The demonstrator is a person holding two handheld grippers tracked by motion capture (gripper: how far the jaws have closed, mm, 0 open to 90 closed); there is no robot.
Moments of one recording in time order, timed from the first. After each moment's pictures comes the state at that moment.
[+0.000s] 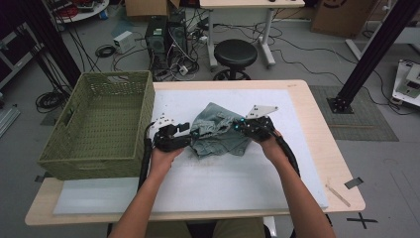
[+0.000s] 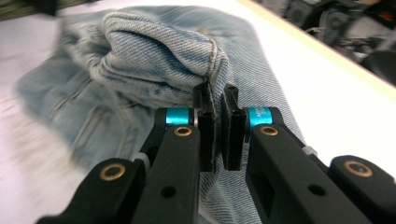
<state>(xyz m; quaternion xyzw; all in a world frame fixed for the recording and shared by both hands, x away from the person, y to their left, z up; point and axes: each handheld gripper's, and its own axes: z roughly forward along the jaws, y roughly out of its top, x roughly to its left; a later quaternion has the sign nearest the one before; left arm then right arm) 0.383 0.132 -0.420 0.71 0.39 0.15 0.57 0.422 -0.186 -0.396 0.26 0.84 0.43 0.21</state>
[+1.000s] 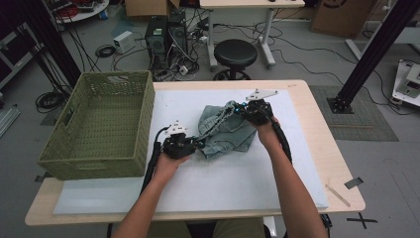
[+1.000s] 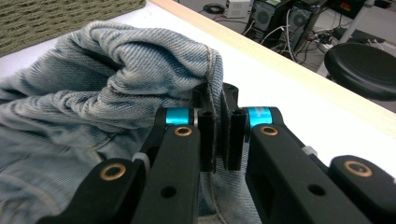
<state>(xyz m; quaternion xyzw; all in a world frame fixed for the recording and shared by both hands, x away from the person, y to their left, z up) 0.375 0.110 -0.435 0.77 0.33 0.07 0.54 0.458 -0.182 -0.379 0.32 0.81 0.44 0.22</state>
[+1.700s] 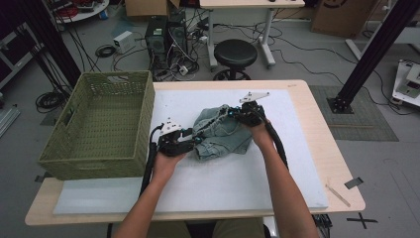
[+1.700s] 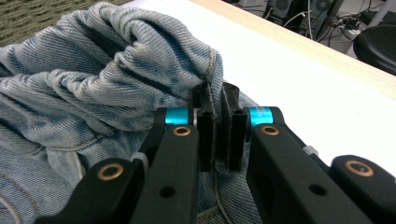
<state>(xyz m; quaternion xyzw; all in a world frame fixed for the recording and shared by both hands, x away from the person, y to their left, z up) 0.374 0.119 -0.422 0.73 0.38 0.19 0.54 0.473 -0.168 -0.403 0.32 0.82 0.44 0.19</state>
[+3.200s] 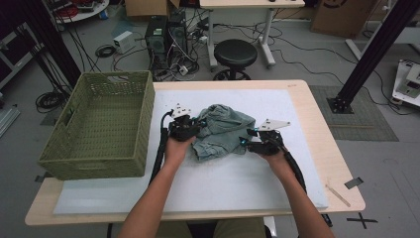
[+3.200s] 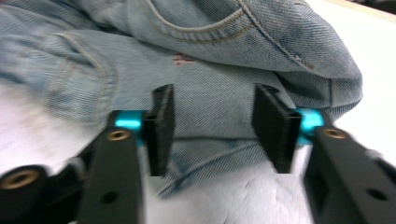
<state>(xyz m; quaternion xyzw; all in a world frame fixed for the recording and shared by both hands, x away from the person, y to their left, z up) 0.417 0.094 -0.413 0.72 0.41 0.17 0.53 0.395 -0.212 -0.435 0.34 0.81 0.43 0.18</state>
